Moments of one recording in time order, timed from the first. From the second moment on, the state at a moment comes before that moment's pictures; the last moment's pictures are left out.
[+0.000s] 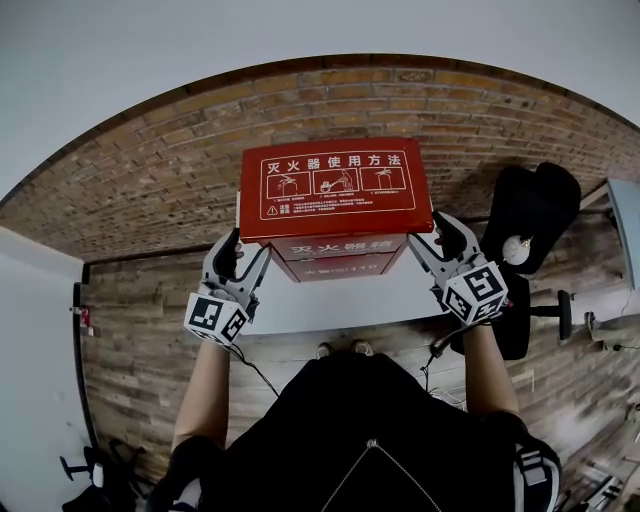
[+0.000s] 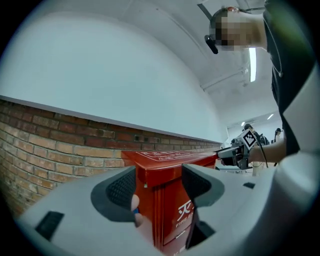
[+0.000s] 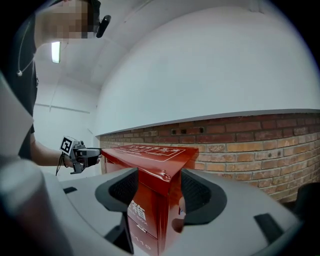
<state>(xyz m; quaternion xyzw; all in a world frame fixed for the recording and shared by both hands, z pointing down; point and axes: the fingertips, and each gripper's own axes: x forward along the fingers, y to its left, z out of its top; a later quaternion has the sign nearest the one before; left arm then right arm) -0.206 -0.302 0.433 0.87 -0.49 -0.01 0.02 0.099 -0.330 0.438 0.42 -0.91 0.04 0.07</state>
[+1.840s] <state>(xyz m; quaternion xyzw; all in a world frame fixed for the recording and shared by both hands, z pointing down) -0.207 -0.385 0.300 0.87 -0.48 -0.01 -0.08 0.096 -0.417 0.302 0.44 -0.90 -0.02 0.05</state>
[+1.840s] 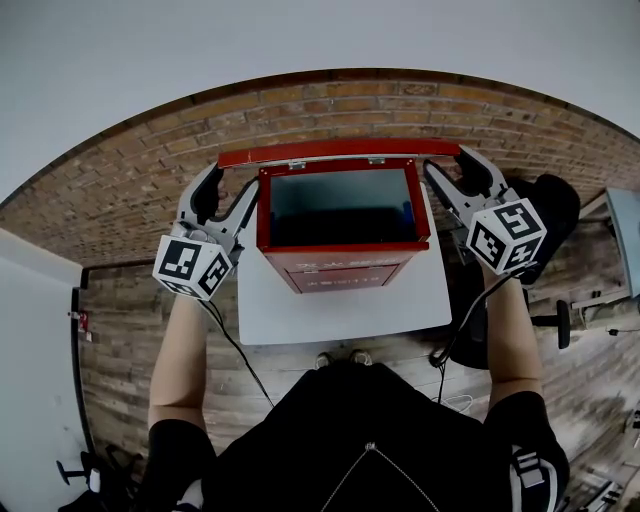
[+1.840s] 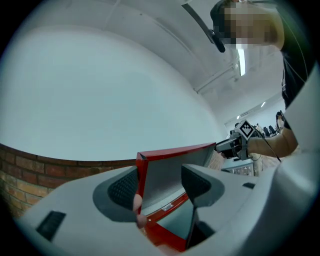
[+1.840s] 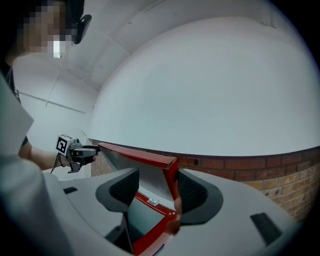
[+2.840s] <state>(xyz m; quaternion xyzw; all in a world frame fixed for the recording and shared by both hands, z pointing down) -0.220 -0.534 0.295 0.85 -0.53 0.02 -0.08 0.084 -0.572 0.297 0.49 -0.87 -0.03 0.06</state>
